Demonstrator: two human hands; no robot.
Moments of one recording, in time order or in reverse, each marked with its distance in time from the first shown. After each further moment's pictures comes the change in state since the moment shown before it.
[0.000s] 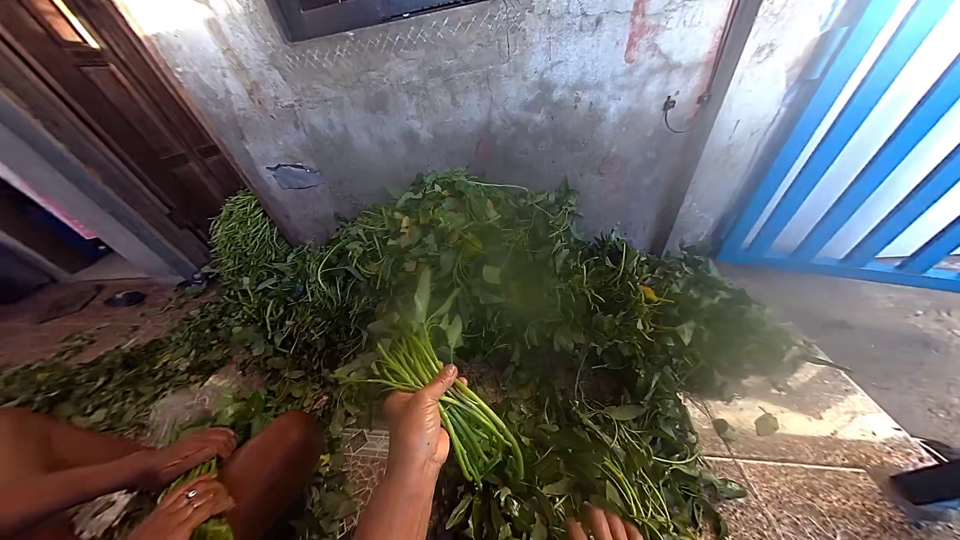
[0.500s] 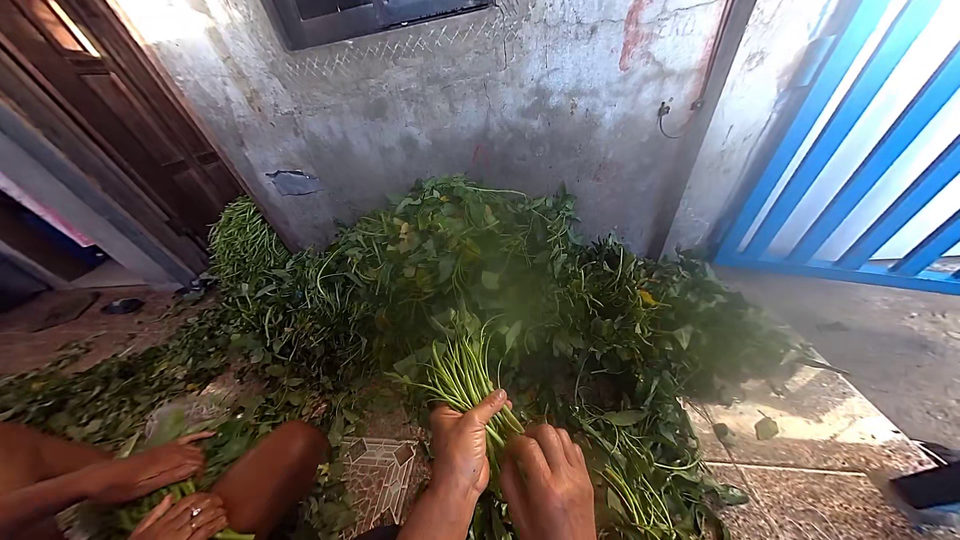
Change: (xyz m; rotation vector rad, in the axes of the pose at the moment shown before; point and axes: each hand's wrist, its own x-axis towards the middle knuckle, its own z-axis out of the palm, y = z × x) left_hand -0.026 -0.034 0.014 0.021 -0.192 -0.100; right_hand 0.091 -0.084 -0.043 0.112 0.848 -0.210
